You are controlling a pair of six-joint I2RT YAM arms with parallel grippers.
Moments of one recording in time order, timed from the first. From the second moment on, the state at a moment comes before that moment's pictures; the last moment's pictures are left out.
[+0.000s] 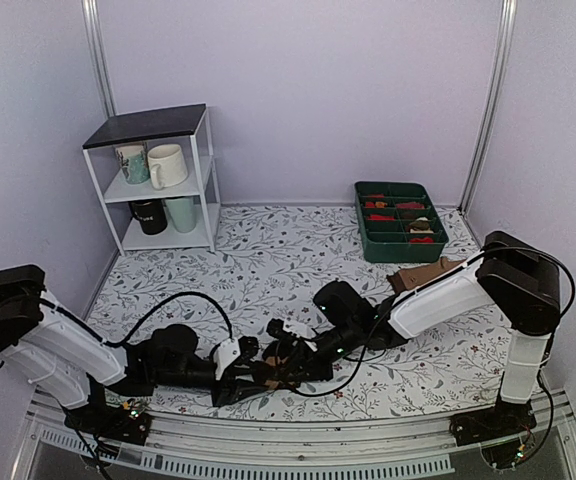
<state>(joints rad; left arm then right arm) -1.15 1.47 0.22 0.79 0.17 -0.02 1.05 1.92 0.94 0.16 -0.61 -0.06</state>
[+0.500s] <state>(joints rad) -1.15 1.40 0.17 0.78 0.17 -0.07 1.05 1.93 0.94 0.16 -0.61 -0.05</state>
